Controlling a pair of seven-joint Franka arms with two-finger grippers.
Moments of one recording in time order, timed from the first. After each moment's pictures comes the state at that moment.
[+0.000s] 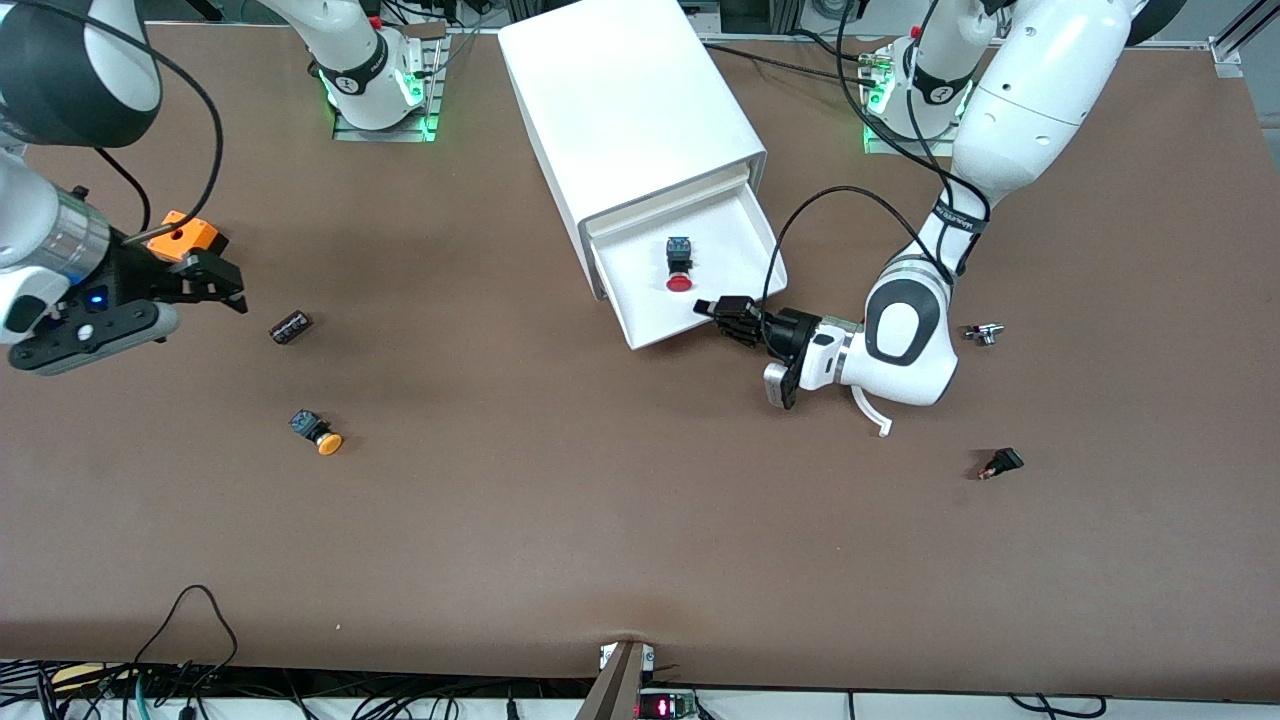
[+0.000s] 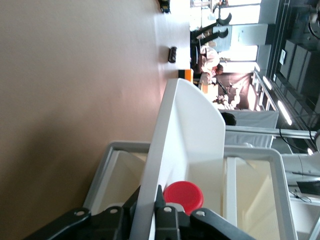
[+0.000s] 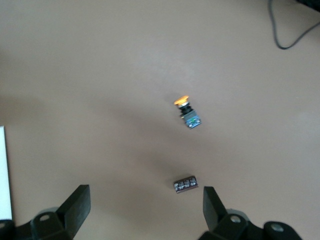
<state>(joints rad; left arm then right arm) -0.15 0.70 -0.18 -1.78 -1.27 1.82 0.84 0.19 0.18 -0.12 -1.55 0.04 1.70 -0.36</state>
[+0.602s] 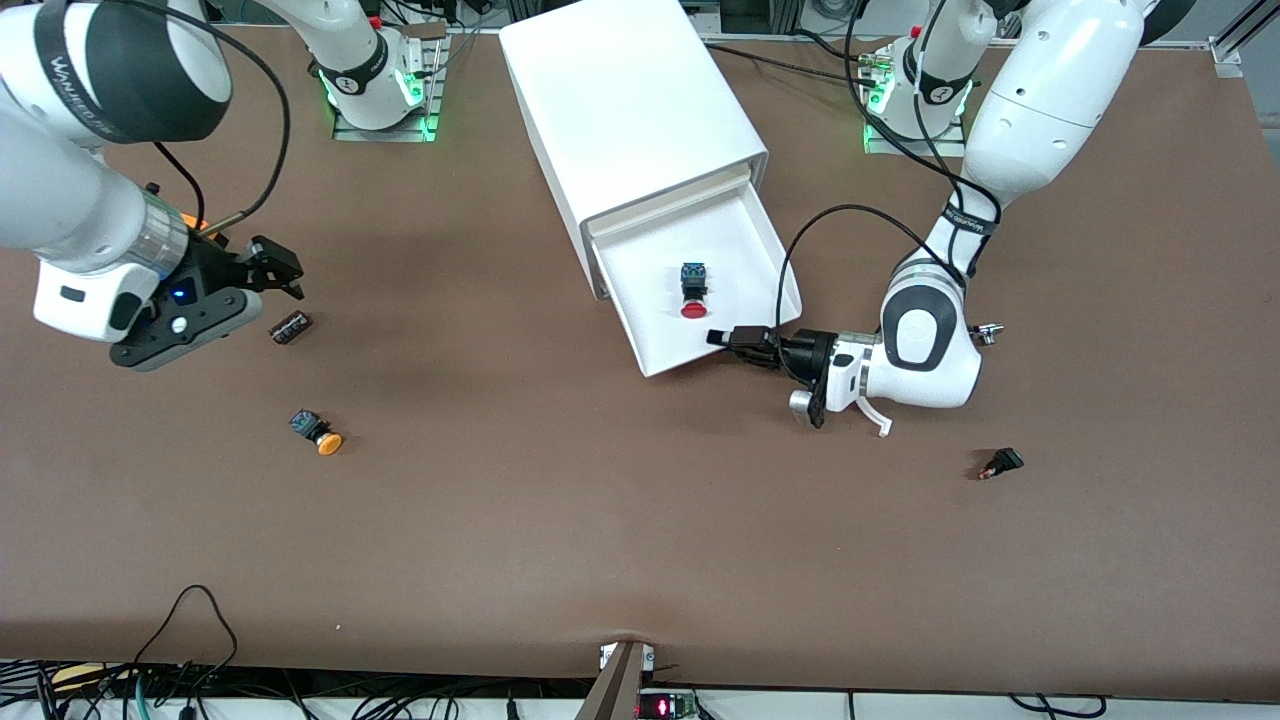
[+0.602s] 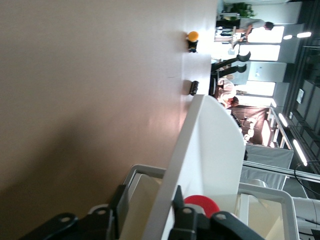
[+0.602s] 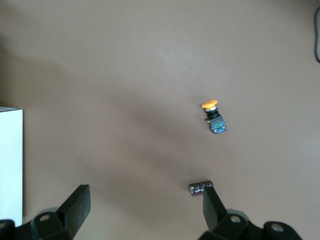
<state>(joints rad) -0.12 0.70 -0.18 -1.77 -1.24 1.91 0.69 0.28 0.19 -0.11 -1.55 0.04 1.69 -0.36</state>
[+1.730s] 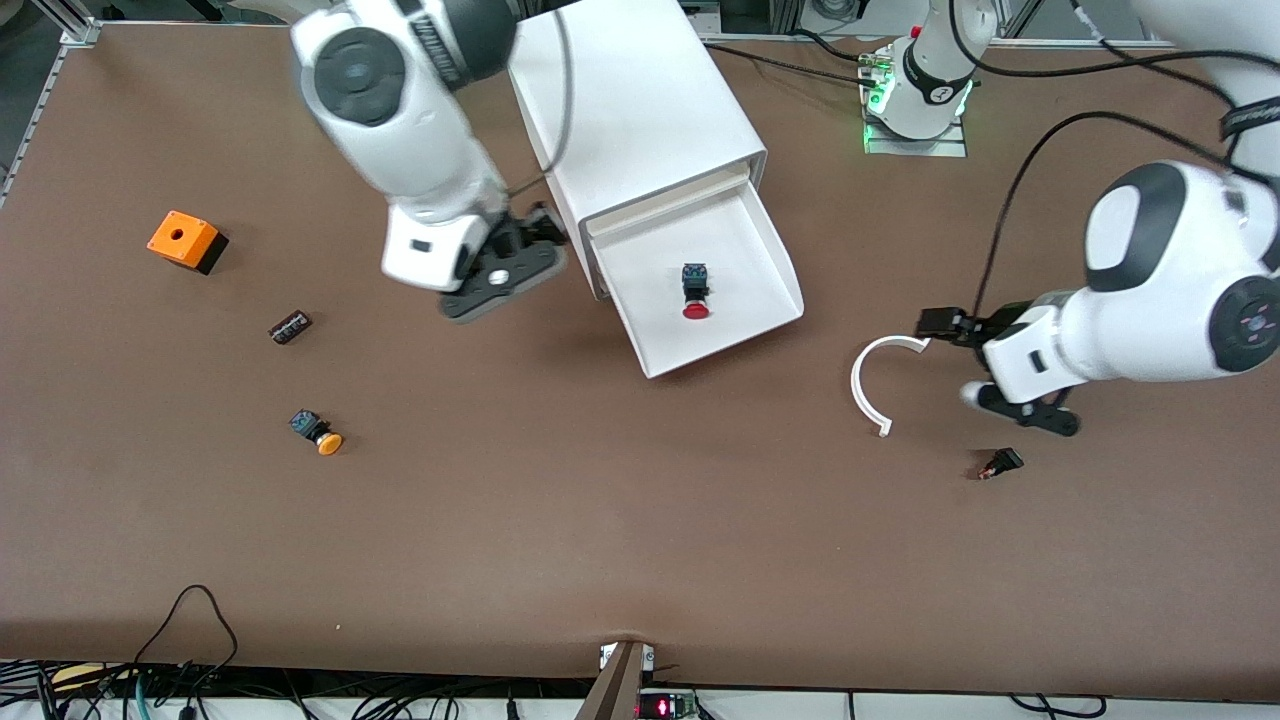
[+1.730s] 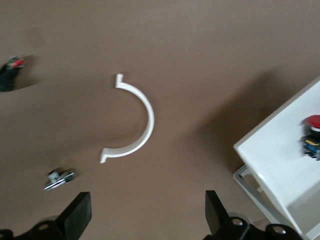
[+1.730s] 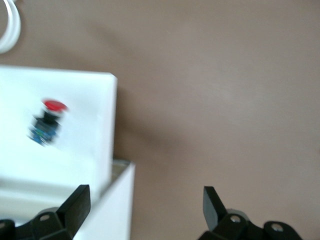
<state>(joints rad) 0.04 0.38 -0.16 -1.46 -0.13 1.57 0.13 0.69 0.36 -0.09 -1.40 0.13 1.82 0.14</state>
